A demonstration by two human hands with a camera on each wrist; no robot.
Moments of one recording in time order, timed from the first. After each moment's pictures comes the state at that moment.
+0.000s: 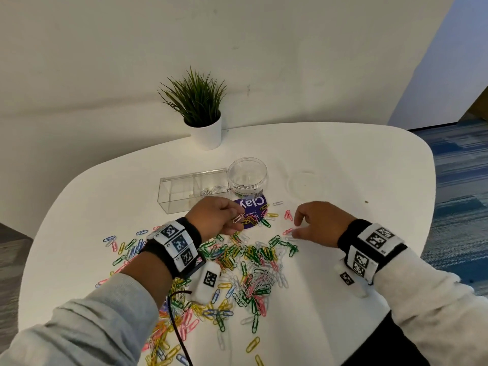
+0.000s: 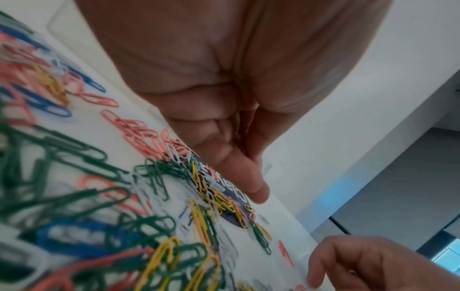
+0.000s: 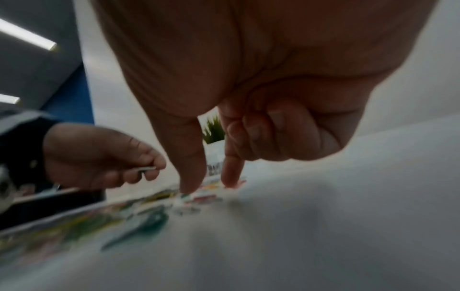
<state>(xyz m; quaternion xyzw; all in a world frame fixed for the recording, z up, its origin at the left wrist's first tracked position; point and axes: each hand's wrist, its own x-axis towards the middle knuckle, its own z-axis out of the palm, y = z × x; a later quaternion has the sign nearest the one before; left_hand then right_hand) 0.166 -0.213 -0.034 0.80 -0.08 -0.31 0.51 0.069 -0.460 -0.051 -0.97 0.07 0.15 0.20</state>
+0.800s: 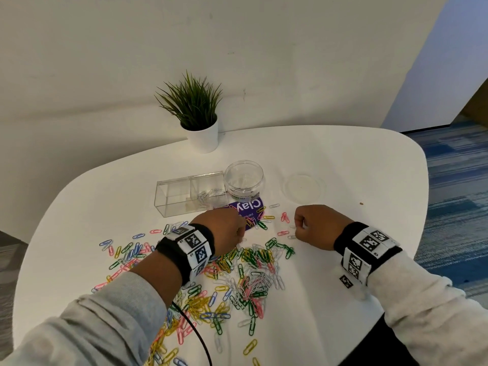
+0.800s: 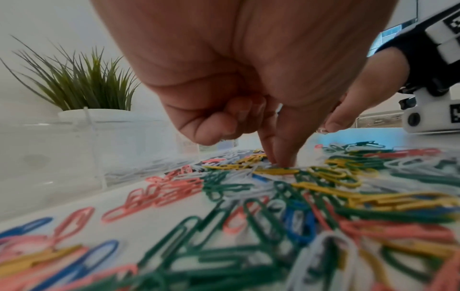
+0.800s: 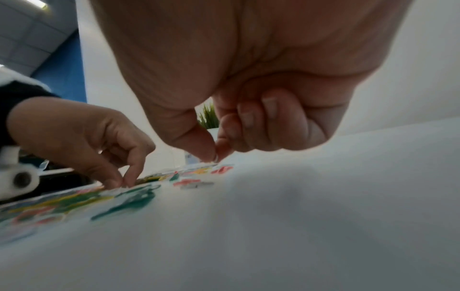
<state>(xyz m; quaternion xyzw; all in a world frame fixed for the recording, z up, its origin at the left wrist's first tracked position) 0.160 -0.222 -0.035 0.89 -0.41 -0.17 -0.01 0.064 -0.462 -0.051 -0.97 0.07 0.14 0.20</state>
